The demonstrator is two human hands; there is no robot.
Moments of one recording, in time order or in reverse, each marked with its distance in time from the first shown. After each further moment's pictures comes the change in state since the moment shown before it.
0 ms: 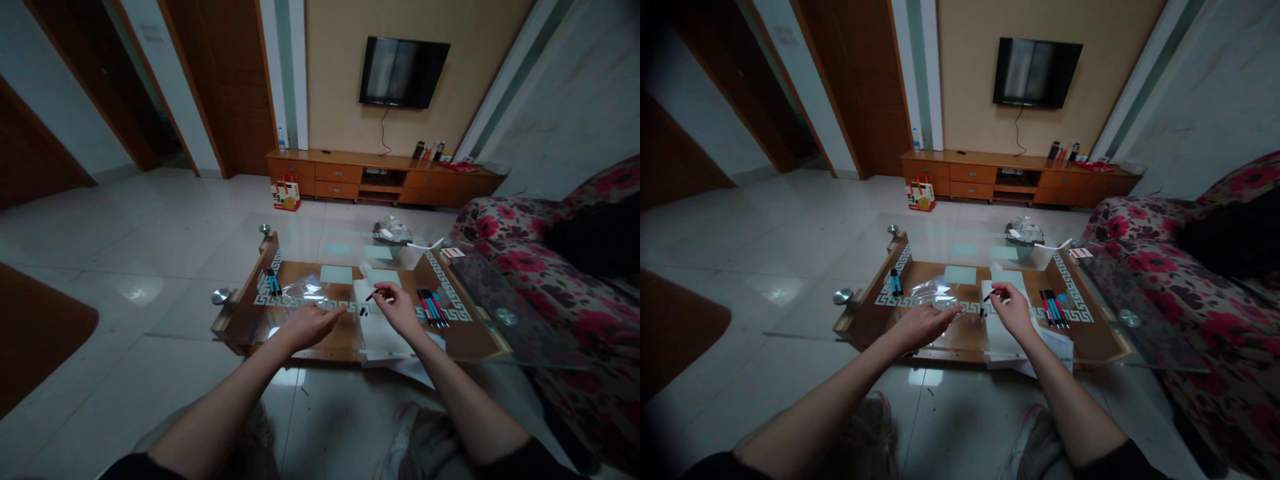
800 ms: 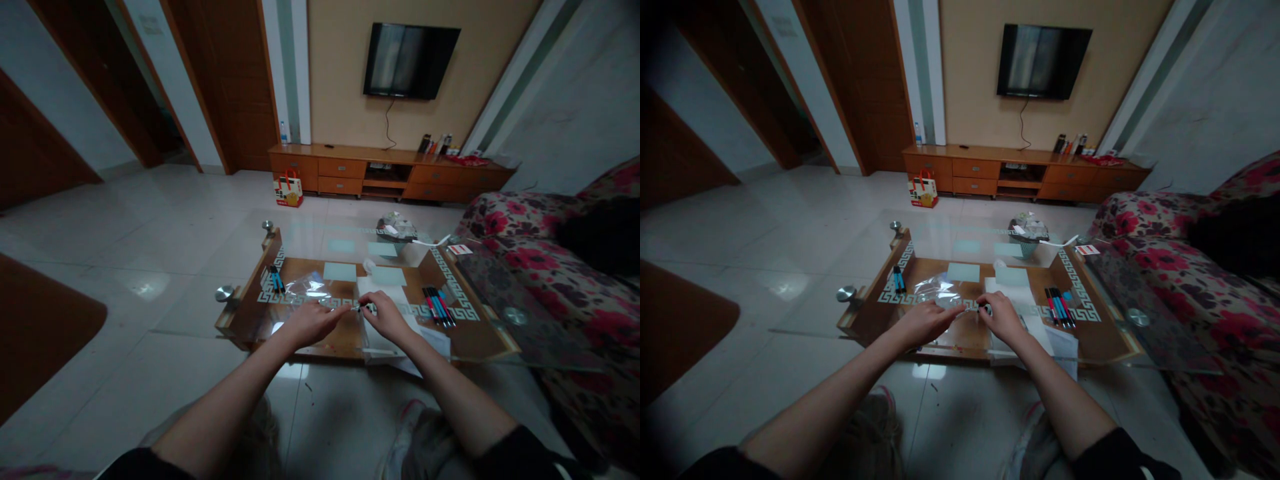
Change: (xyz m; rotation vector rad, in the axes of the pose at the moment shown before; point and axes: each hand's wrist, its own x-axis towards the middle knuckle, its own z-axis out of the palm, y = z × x) left_hand -0.002 -0.006 0.004 -0.045 -0.058 -0.004; right_hand -0.010 0.019 0.030 -0.368 -0.311 -0.308
